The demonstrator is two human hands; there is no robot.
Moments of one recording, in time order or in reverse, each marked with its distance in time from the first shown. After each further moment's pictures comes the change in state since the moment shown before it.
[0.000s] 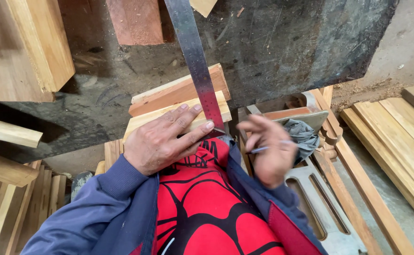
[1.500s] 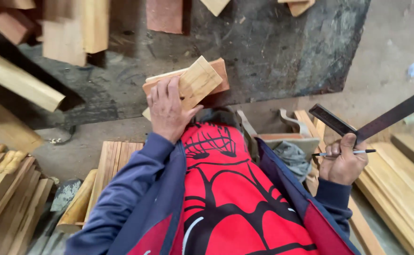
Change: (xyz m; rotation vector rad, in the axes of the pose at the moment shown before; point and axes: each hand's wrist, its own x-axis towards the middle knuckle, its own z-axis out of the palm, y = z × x) left_hand -0.031 0.024 0.055 0.377 0.149 -0.695; right_hand 0.021 0.005 -0.193 0.111 0.359 -0.080
